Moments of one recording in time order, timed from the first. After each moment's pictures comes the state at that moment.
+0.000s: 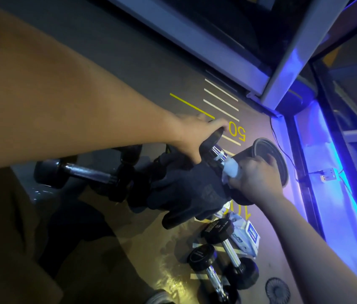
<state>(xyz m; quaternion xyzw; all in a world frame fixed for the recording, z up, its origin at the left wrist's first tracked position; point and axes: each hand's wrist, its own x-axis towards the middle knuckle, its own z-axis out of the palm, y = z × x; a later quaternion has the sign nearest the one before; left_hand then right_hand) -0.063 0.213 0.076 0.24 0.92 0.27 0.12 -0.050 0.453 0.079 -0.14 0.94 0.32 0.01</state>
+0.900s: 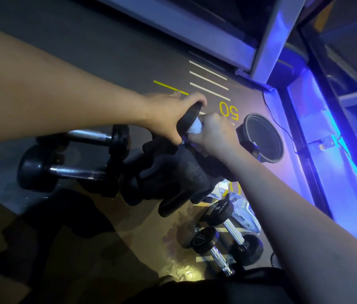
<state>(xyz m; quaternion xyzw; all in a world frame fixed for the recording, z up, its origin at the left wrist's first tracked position) -0.066 0.215 0.072 0.24 0.92 0.28 0.11 -0.065 0.383 0.084 -0.11 0.99 0.04 0.06</state>
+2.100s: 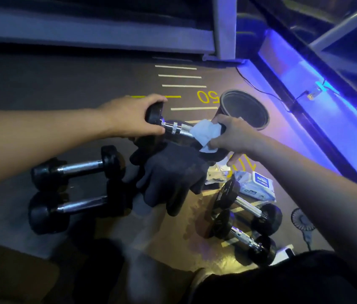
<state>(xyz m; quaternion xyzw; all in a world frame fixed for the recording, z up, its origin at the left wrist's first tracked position) -0.060 0.216 0.099 0.21 0.95 0.23 0.10 -0.015 0.478 0.114 0.13 0.94 -0.27 0.16</state>
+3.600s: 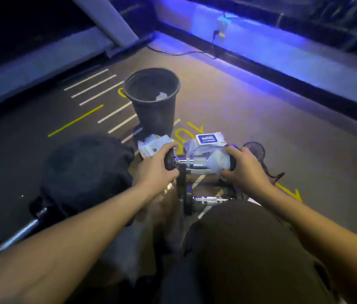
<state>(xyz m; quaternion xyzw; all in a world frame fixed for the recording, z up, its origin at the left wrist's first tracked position) 0.053 0.473 -0.010 0.30 0.89 0.31 0.14 0.196 0.676 -0.017 0.28 0.92 -0.27 -0.07</state>
